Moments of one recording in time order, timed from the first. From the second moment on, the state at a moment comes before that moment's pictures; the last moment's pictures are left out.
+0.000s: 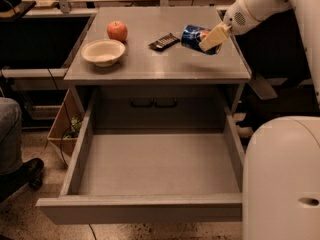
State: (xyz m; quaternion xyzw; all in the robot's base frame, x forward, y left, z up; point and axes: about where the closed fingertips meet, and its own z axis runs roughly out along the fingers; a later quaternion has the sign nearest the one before) arm 0.742 -0.170 0.921 -0.42 0.84 0.16 0.31
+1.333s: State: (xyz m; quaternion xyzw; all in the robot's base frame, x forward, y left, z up) arm 0.661 -0.156 0.883 -0.41 0.85 0.25 0.21
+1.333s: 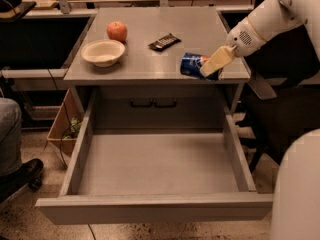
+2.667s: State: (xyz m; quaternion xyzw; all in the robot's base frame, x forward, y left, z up) arm 0.537 -0.138 0.821 -0.38 0.85 0.28 0.24
